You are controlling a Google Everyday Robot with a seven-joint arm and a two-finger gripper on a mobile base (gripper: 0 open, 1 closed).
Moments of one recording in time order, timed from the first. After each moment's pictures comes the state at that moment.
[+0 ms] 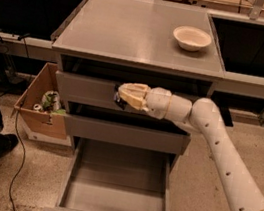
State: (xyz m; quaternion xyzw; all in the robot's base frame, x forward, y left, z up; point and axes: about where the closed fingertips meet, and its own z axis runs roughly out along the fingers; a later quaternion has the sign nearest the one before) arm 0.660 0.022 0.763 -0.45 0.52 0.43 0.58
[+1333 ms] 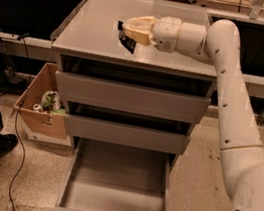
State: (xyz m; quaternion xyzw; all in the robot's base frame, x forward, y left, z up) arm 0.738 0.035 0.942 -0.53 0.50 0.35 0.59
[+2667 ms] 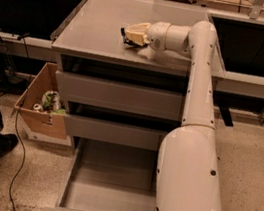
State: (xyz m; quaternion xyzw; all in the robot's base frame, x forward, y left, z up) arm 0.863 0.035 0.869 -0.48 0.60 0.31 0.56
